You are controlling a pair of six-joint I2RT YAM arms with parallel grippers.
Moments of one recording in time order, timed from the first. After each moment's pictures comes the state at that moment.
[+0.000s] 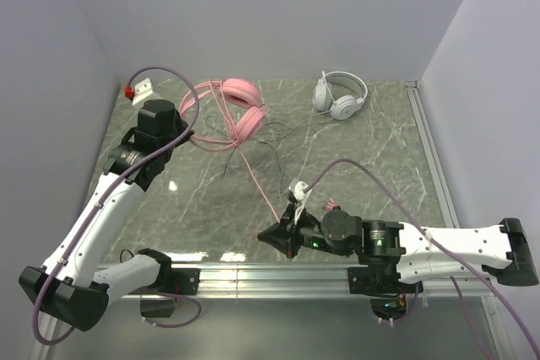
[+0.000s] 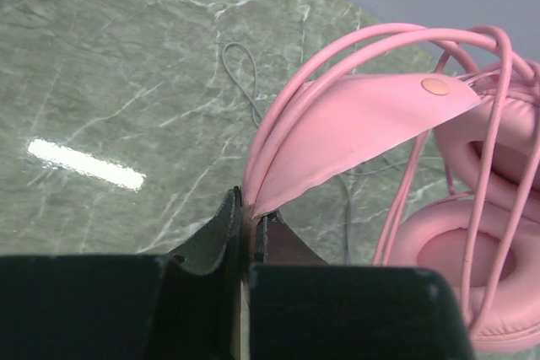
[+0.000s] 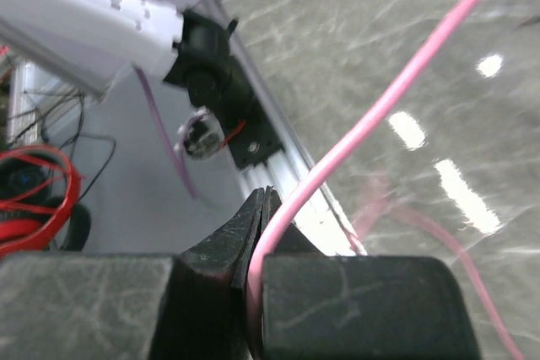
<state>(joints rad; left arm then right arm) -0.36 1.06 1.18 -0.59 -0.40 -0.72 1.44 0.87 0.64 0.01 0.18 0.52</state>
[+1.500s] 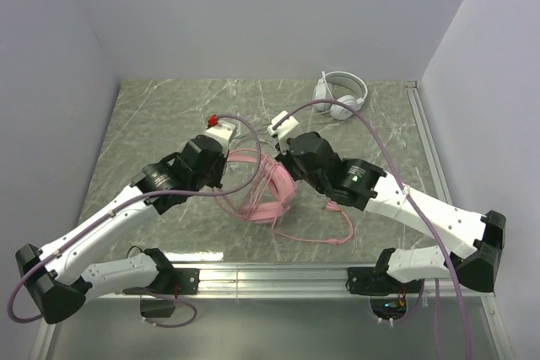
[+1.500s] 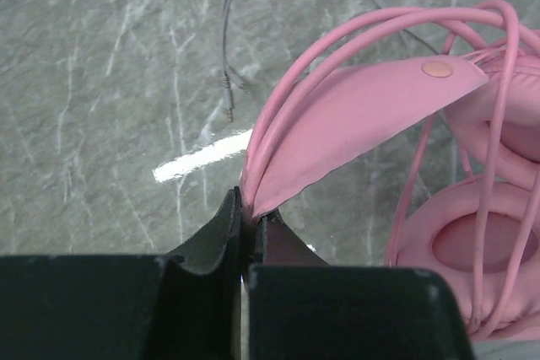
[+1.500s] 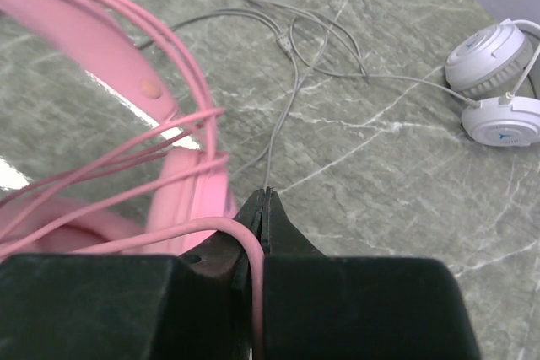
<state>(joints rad) -0.78 1.05 1.05 -0.71 -0.38 -0.23 1.01 1.23 1.20 -0.49 0.43 -0.02</state>
